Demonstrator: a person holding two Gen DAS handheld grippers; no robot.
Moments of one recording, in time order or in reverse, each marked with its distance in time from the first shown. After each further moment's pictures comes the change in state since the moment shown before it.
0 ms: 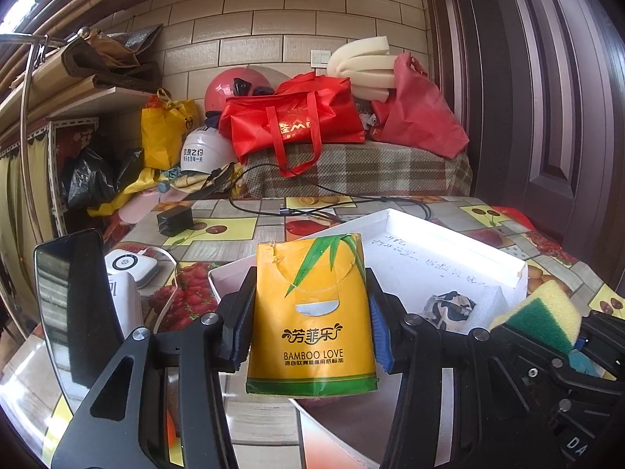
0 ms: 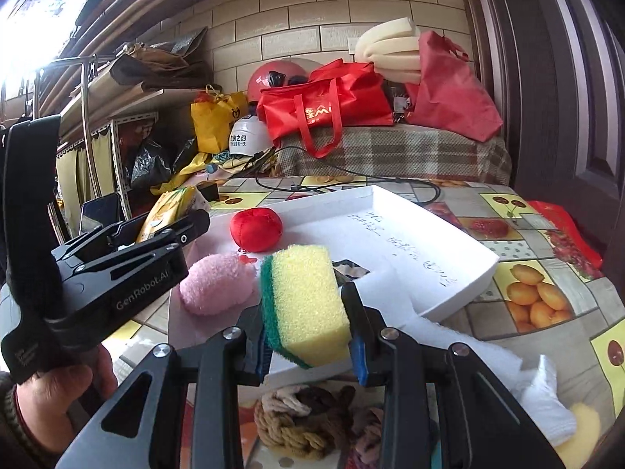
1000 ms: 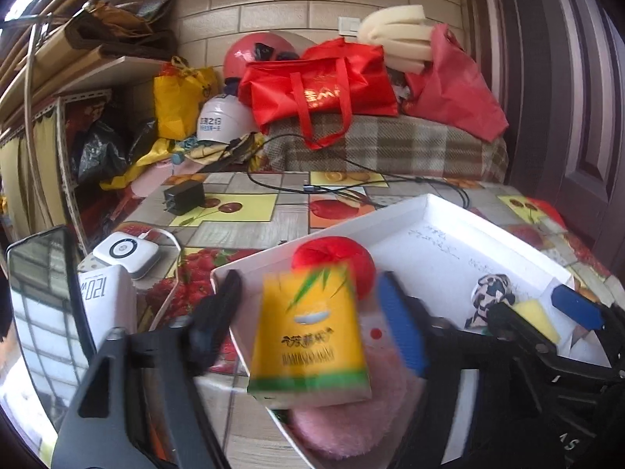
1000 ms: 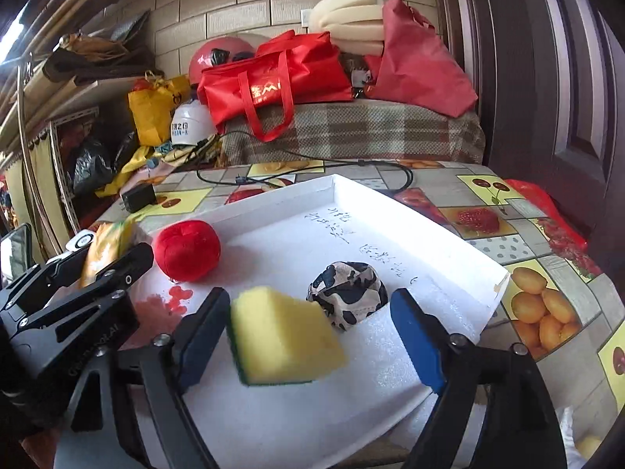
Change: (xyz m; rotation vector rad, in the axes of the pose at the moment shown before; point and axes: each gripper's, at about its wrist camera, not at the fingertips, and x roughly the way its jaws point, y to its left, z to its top) left arm 0.056 0.012 0.011 -0.054 0.113 0.091; right arm 0.063 -0.020 0.028 0.092 0.056 -0.169
